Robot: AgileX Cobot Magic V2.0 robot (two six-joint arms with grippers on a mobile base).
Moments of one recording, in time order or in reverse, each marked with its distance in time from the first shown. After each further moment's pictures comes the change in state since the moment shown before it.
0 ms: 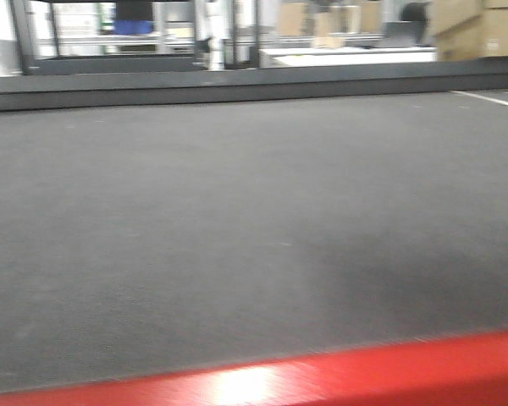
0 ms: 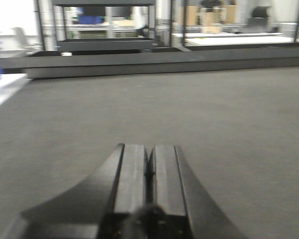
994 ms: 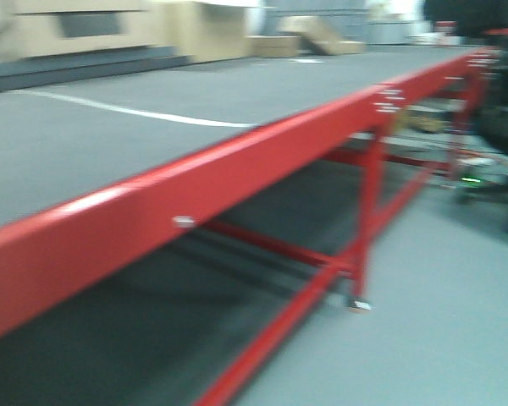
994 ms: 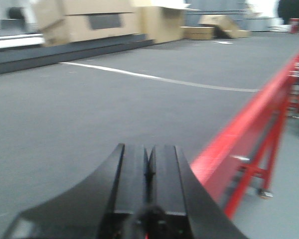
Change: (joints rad) left arm 0.000 0.000 0.000 0.000 0.000 0.000; right arm 0.000 -0.002 0.002 0.000 0.004 -0.002
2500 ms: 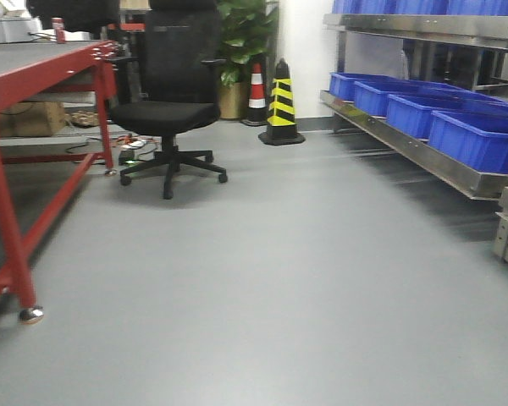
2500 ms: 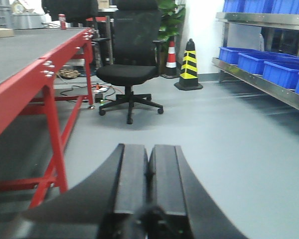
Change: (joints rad) left arm 0.000 0.000 0.000 0.000 0.001 0.000; right arm 0.000 -0.003 0.000 0.000 0.005 0.000
